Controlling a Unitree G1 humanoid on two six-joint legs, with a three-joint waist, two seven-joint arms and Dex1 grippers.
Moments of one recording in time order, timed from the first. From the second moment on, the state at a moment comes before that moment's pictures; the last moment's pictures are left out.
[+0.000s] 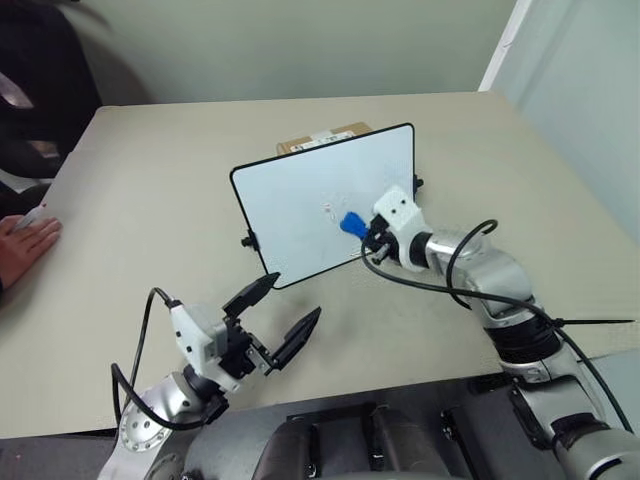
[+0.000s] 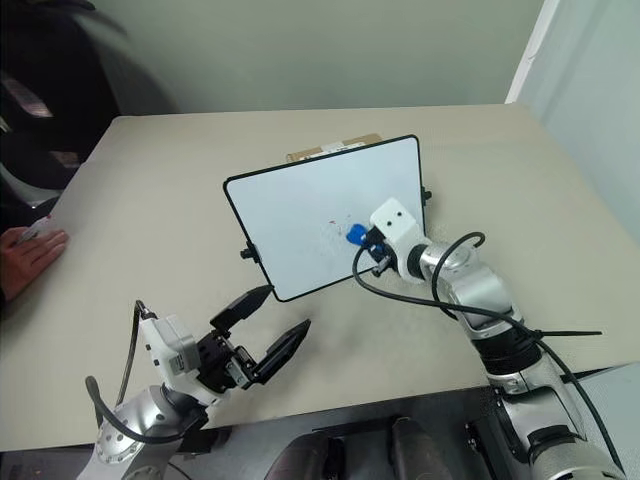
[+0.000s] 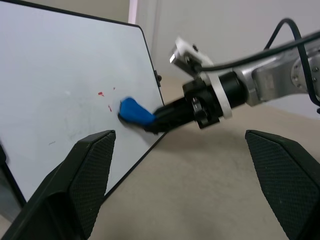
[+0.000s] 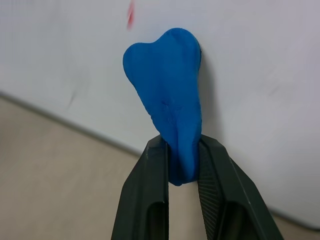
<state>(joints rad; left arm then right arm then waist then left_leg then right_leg) 0.34 0.40 0.07 -0.67 -0.56 0.09 -0.60 -0.71 -0.40 0.27 -0.17 0.16 0.96 0.51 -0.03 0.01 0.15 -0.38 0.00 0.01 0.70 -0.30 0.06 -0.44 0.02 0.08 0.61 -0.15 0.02</state>
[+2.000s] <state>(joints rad) 0.35 0.40 0.06 -0.67 -0.56 0.10 -0.59 -0.77 -0.27 0.25 -0.09 0.17 0.91 0.53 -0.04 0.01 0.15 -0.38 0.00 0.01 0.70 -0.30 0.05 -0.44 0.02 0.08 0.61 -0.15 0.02</state>
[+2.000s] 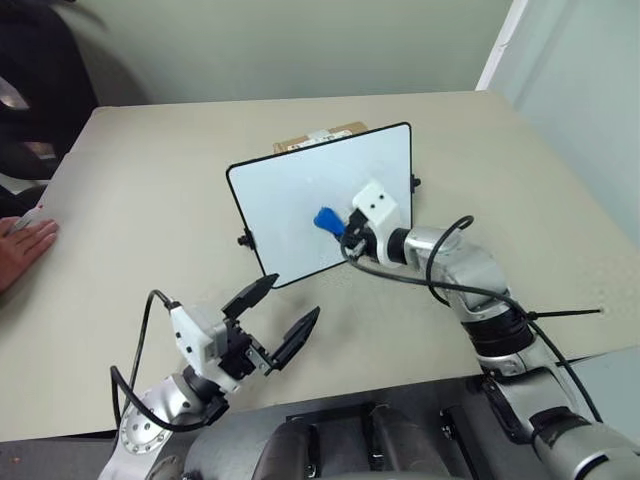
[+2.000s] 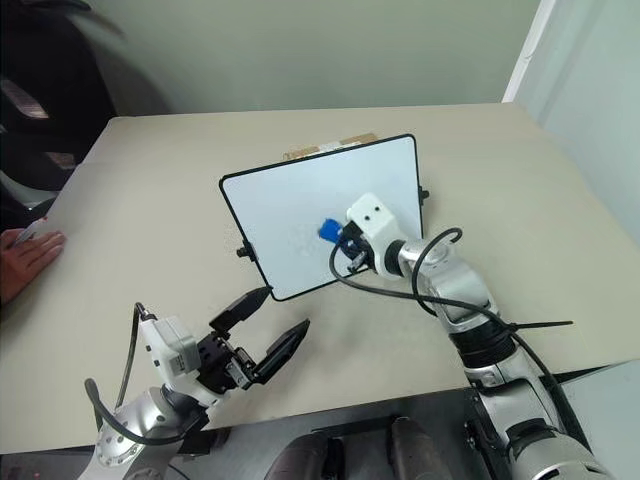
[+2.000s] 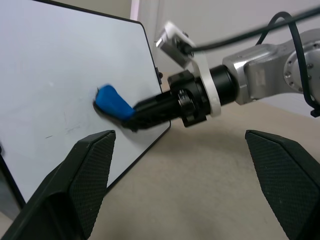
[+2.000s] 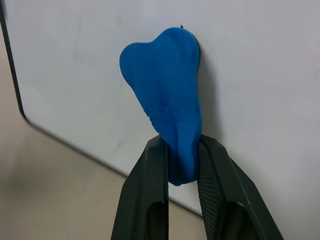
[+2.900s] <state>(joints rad) 0.32 0.39 0.02 -0.65 -0.54 0.09 -0.59 -0.47 -0.58 -0.16 -0.29 0.33 1.21 0.49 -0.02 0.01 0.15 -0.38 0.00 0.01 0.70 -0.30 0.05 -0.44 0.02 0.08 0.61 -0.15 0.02</state>
